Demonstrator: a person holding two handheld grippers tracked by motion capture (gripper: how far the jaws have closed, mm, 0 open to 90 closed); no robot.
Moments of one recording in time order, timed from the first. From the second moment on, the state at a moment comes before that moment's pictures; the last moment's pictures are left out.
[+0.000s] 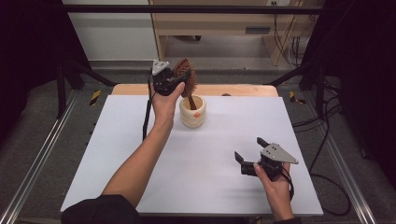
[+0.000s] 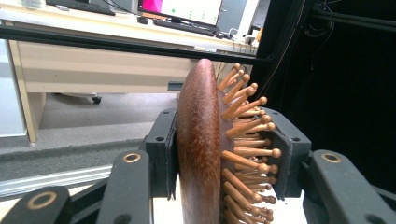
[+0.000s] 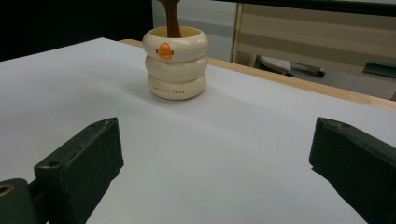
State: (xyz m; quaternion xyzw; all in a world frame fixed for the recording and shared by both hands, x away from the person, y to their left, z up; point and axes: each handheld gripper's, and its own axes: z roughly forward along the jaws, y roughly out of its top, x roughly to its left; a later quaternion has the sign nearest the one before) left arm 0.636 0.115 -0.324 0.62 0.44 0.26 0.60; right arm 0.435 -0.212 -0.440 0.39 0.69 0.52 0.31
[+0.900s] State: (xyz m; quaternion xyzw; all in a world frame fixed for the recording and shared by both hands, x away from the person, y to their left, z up) left arm 0.638 0.119 -0.332 0.61 0.45 0.25 0.61; right arm 0.436 -0.211 -0.441 0.39 0.70 0.52 0.31
